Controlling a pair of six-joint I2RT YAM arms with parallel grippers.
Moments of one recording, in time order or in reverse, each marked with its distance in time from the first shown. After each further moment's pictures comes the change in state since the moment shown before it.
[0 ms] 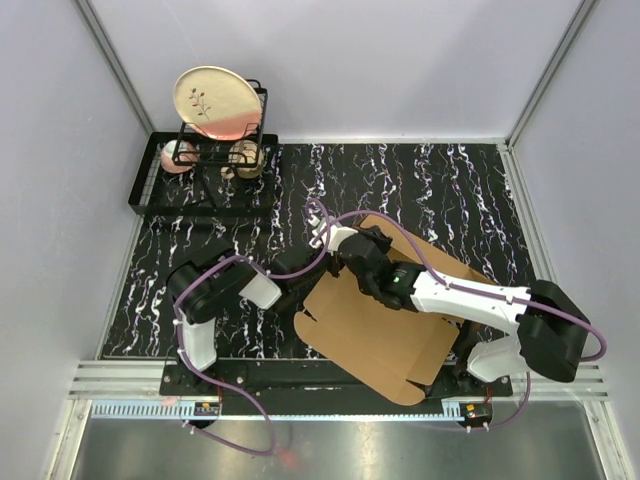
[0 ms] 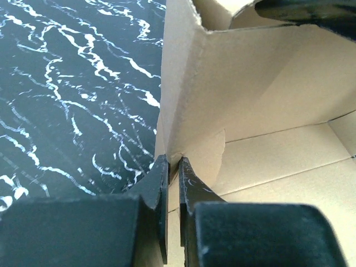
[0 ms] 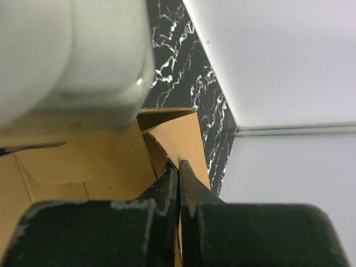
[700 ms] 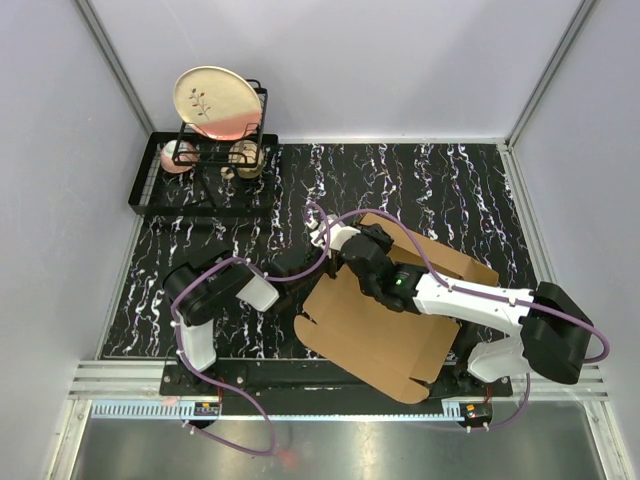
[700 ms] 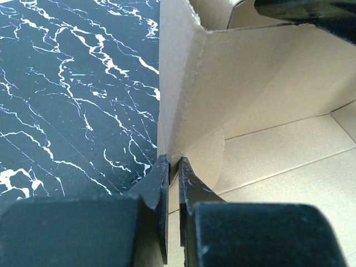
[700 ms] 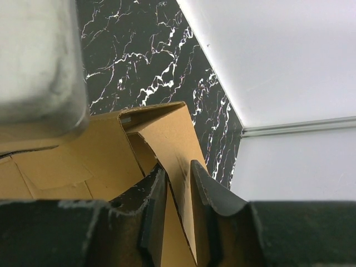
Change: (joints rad) left arm 0.003 -0.046 -0.059 0.007 -0.039 0.051; right arm 0.008 -0.011 -0.010 0.047 -0.013 0.042
